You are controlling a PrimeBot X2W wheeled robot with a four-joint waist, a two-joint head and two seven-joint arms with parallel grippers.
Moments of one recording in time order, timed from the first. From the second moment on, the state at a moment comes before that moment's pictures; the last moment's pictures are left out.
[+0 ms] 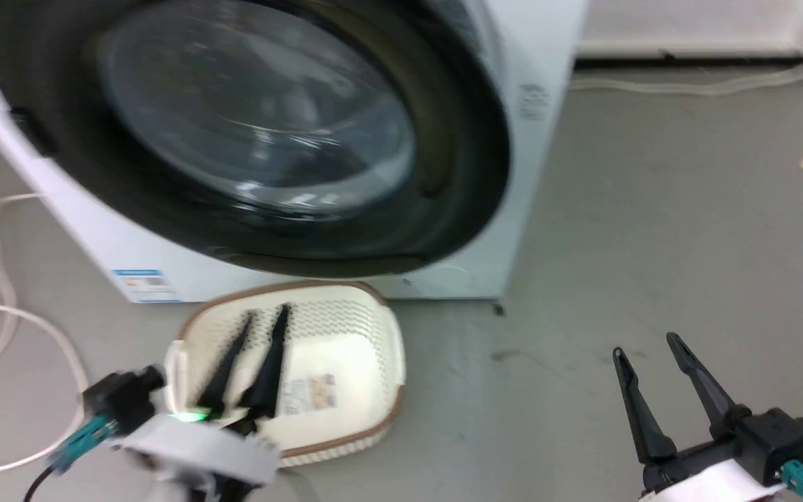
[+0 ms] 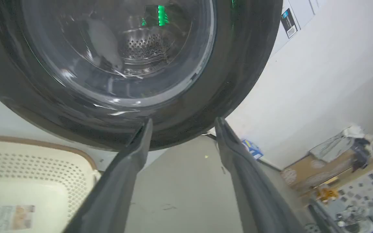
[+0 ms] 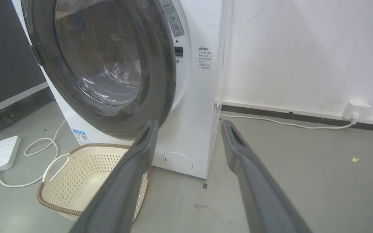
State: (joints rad) left arm -0.17 0.28 -0.37 0.11 -1.07 -0.13 -0.26; right arm 0.01 -0.11 0.06 0.05 0.10 0.13 -0.26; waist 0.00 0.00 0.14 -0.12
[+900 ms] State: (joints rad) left arm 0.10 0.07 -0.14 -0.06 -0.10 -0.04 -0.26; right arm 0.06 -0.14 0.10 0.09 0.08 0.13 -0.26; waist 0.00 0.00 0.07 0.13
